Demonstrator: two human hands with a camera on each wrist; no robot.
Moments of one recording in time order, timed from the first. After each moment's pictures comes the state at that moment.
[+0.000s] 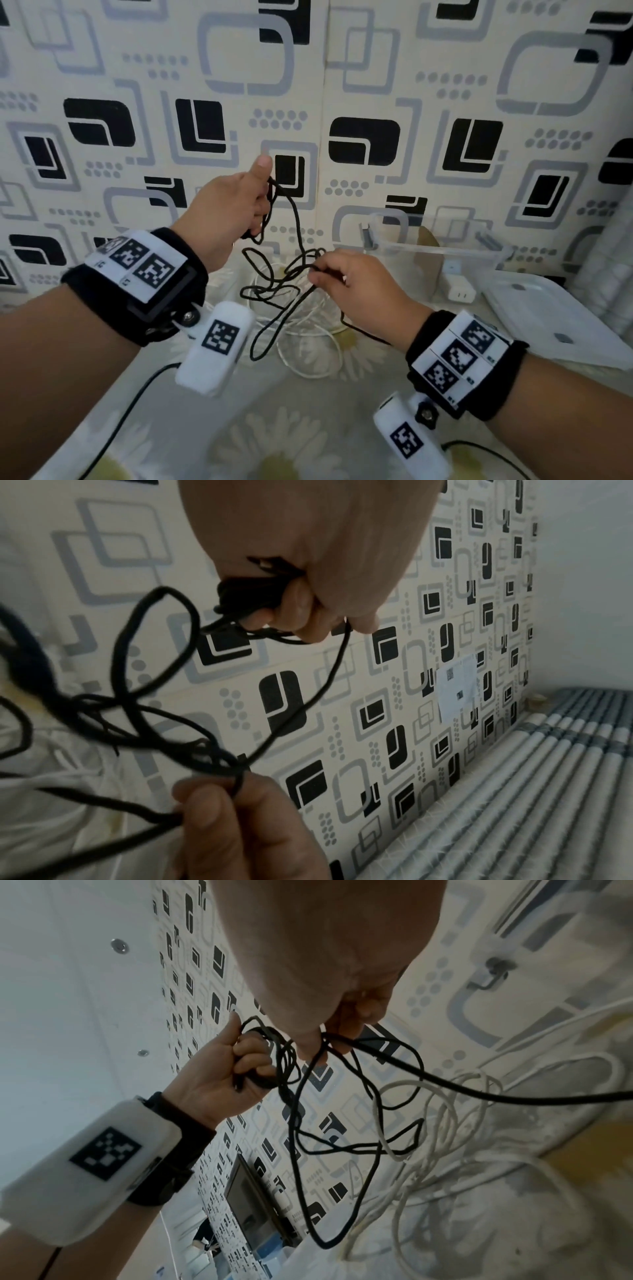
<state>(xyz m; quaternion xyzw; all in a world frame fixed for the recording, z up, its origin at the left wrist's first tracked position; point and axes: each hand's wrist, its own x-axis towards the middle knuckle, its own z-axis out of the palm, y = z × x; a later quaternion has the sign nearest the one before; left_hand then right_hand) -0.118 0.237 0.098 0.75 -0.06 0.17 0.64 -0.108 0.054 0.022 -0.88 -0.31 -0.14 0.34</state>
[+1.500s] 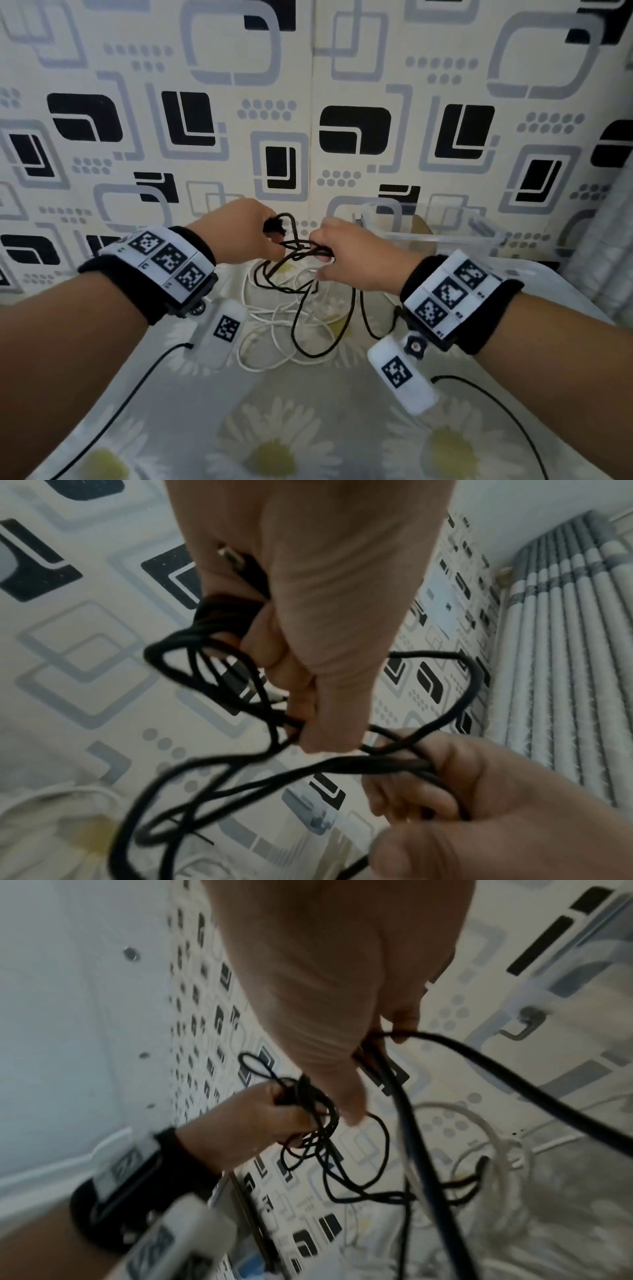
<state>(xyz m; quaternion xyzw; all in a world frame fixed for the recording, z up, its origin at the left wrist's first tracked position) -0.088 0.241 0.074 0.98 -0.10 0.10 0.16 -0.083 0.048 0.056 -0.93 -0.35 -0.06 0.11</state>
